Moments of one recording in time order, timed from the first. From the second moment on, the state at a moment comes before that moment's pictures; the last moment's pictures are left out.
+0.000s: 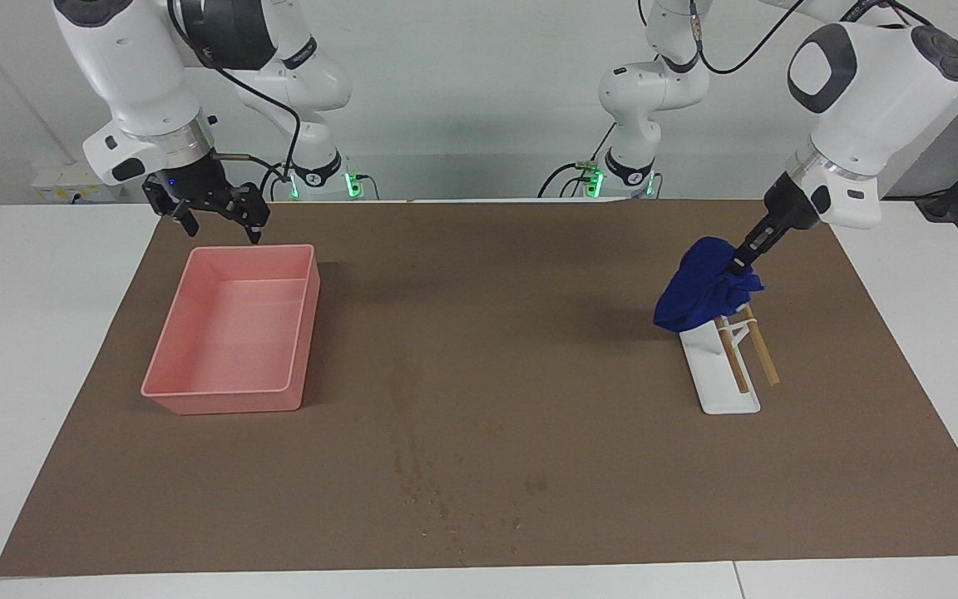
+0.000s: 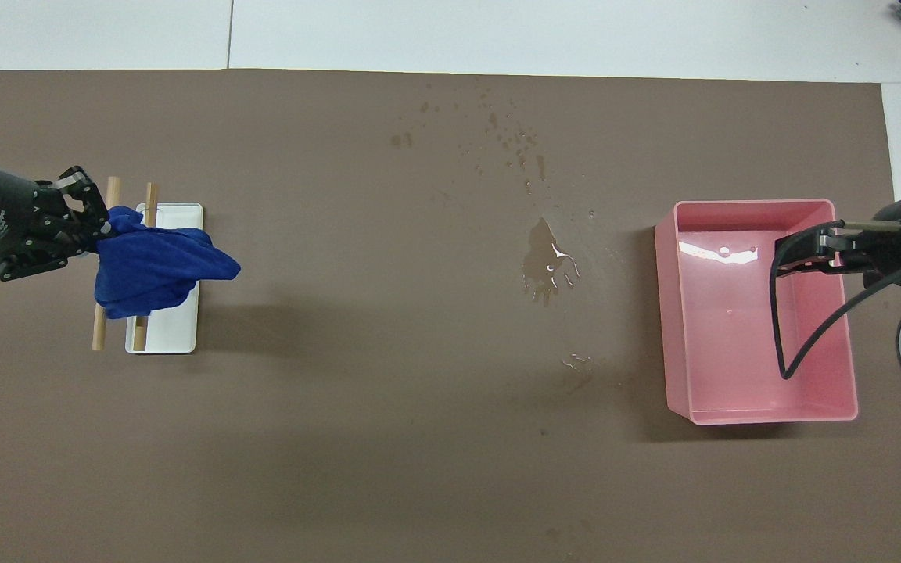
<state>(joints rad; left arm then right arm) 0.10 0.02 -0.15 -1.67 -0.26 1.71 -0.85 -0.02 -0.04 0.07 -1.68 -0.04 1.61 0.20</state>
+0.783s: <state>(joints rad) 0.09 0.02 -0.17 -1.71 -0.71 1.93 -1.79 -0.02 -0.04 0.07 -1.68 -0.04 1.61 0.20</state>
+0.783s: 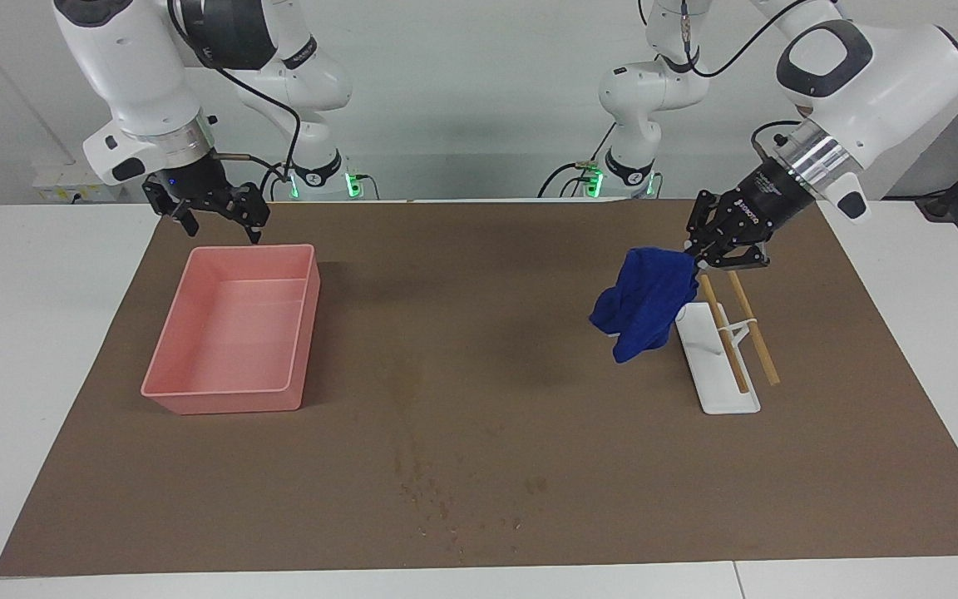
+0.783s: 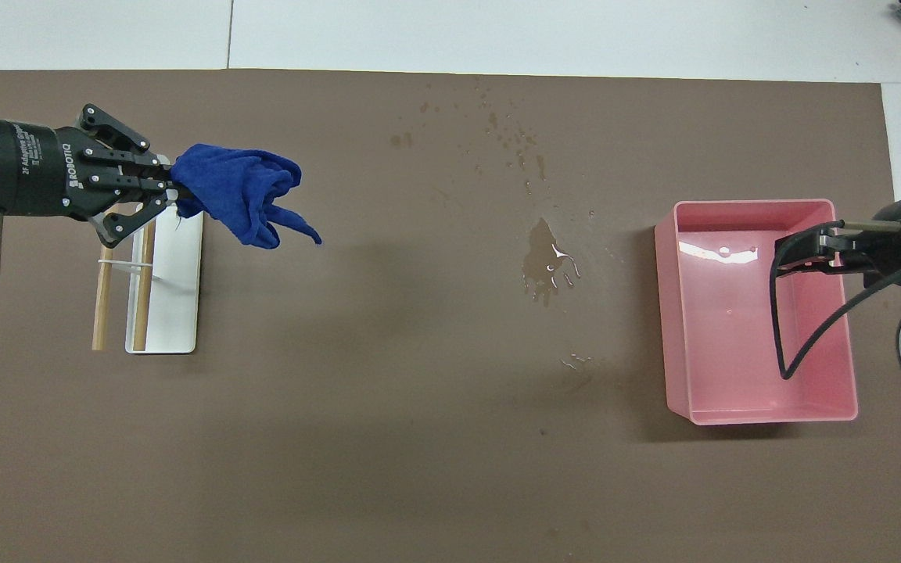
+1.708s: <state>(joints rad) 0.06 0.01 -0.18 -1.76 -0.80 2.05 -1.95 -0.02 -0.04 0.07 -1.68 -0.04 1.61 0.20</state>
